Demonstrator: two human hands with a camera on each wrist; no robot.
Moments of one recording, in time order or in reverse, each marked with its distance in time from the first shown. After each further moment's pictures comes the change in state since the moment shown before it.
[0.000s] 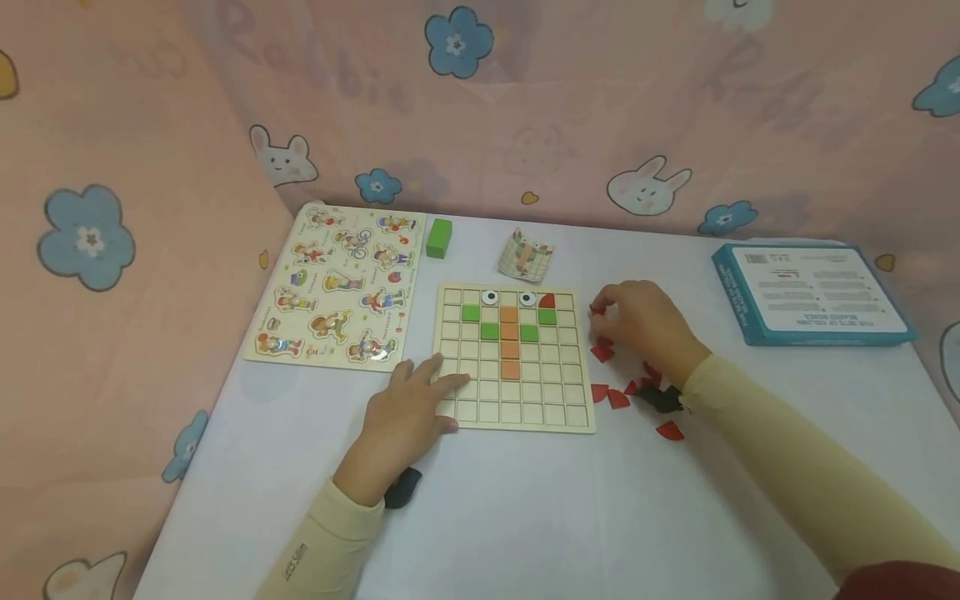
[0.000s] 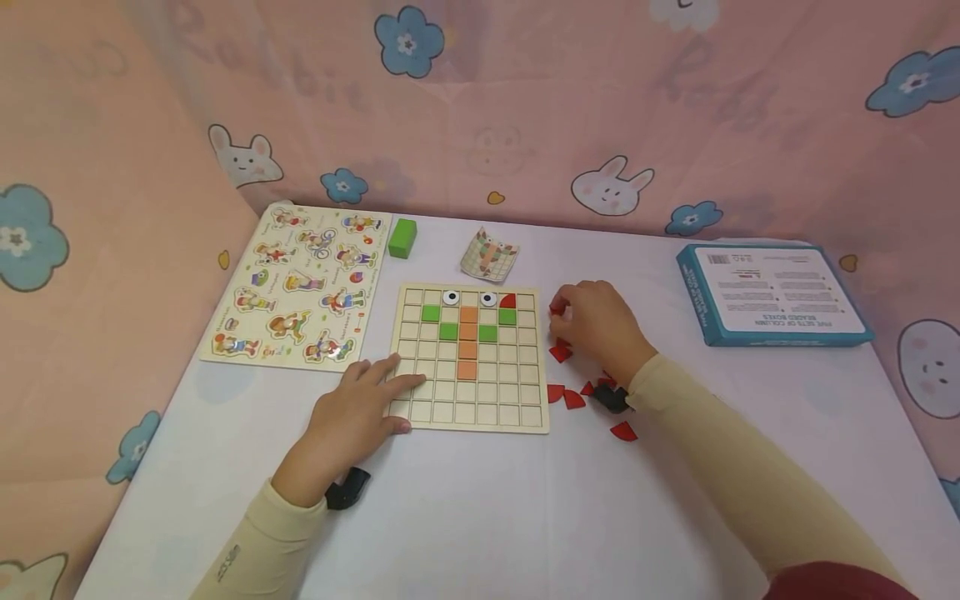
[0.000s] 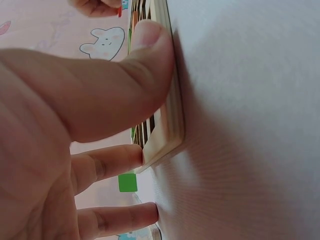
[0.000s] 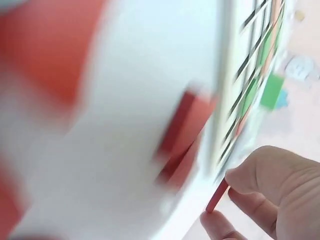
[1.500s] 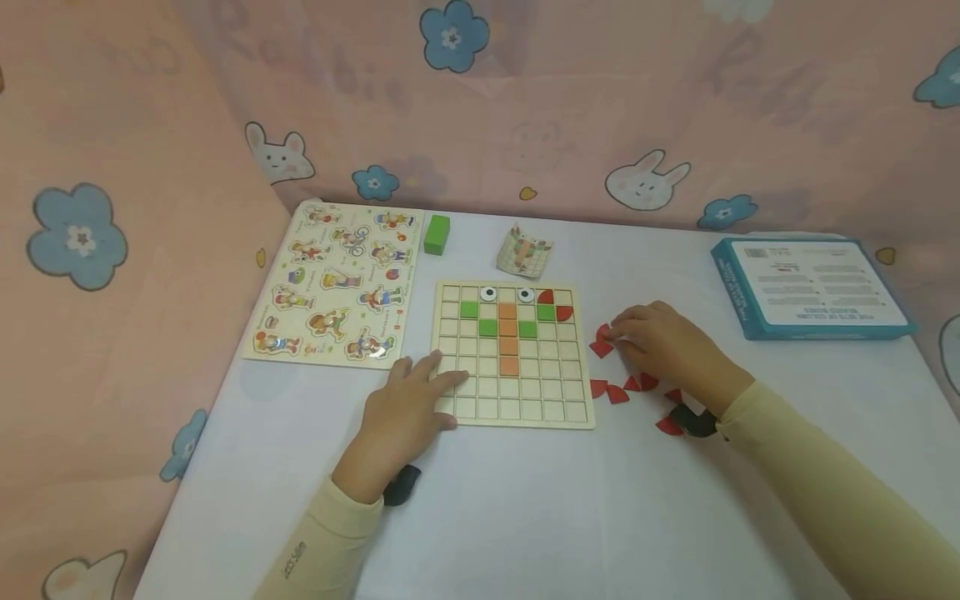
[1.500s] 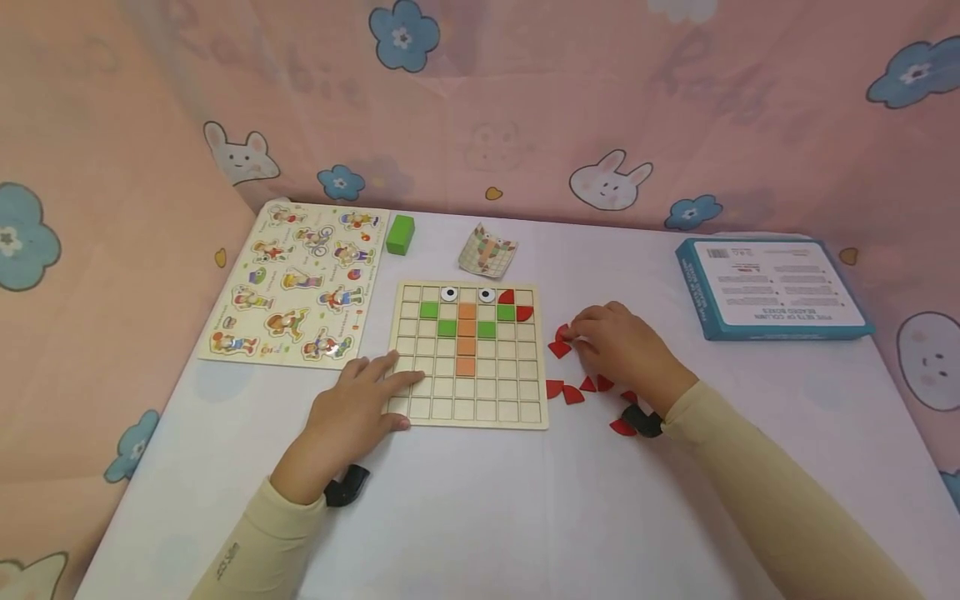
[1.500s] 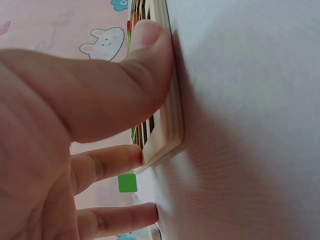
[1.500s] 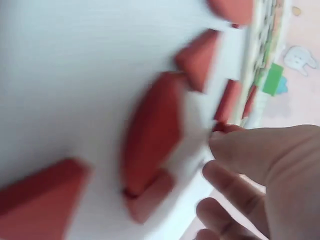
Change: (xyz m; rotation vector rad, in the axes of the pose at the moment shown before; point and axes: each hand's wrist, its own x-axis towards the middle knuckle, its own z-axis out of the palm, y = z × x) left_hand 0.001 -0.001 0.000 0.018 -0.011 0.004; right_hand -0.034 0.036 0.002 -0.197 -0.089 -0.222
